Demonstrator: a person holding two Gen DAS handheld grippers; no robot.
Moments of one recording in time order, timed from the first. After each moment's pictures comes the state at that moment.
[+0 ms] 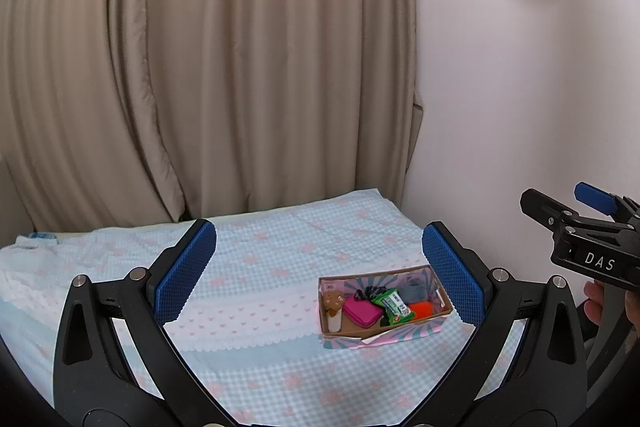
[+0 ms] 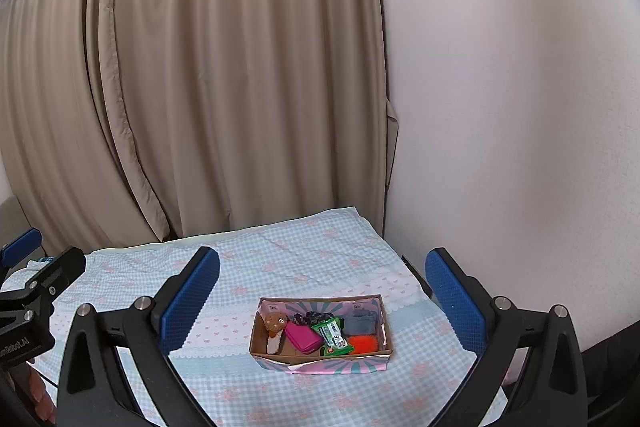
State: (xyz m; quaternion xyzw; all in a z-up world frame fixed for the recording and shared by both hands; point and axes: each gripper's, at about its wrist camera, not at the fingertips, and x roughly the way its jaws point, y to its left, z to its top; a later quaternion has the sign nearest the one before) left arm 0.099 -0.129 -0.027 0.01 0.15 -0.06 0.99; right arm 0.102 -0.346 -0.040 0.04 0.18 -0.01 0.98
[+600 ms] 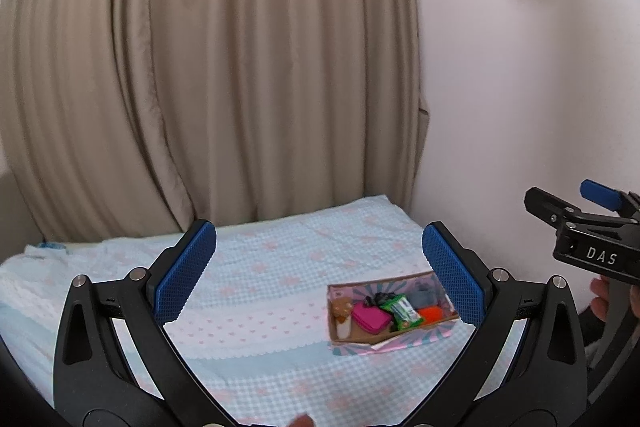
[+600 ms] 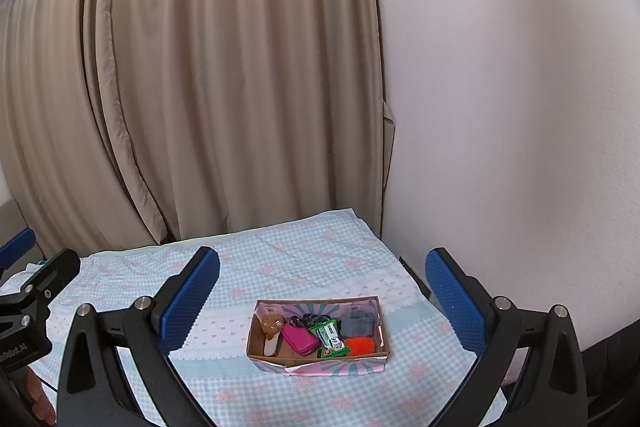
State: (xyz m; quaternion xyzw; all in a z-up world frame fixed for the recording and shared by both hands) left arm 0.093 -0.139 -0.029 0.03 0.12 -0.04 0.99; right arm 0.104 -0.352 -0.039 0.04 0.18 -0.01 0.98
